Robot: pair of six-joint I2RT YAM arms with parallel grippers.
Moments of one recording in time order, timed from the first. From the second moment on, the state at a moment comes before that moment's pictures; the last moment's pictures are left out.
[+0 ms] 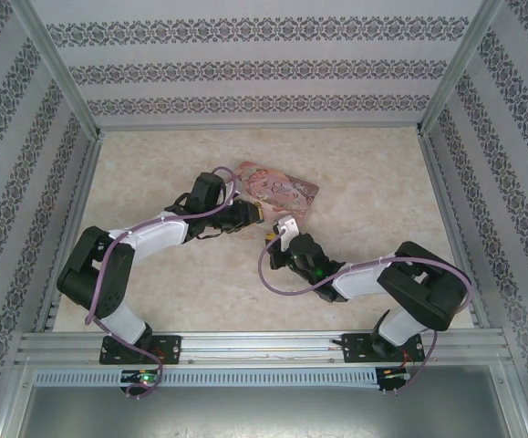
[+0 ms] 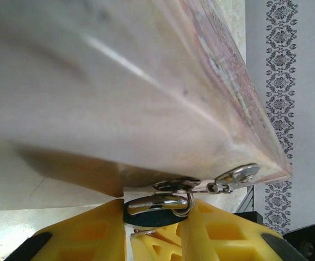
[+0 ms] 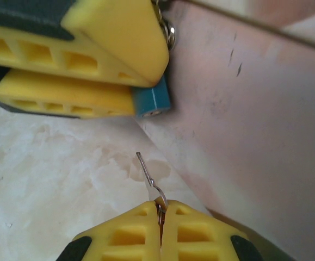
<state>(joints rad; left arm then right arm) -0.47 1.62 0.93 0.00 0.58 -0.84 0.86 1.56 0.42 0.75 0.17 0.29</state>
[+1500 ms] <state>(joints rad) -0.46 1.63 0.93 0.00 0.58 -0.85 0.81 1.61 0.41 0.90 0.14 0.33</state>
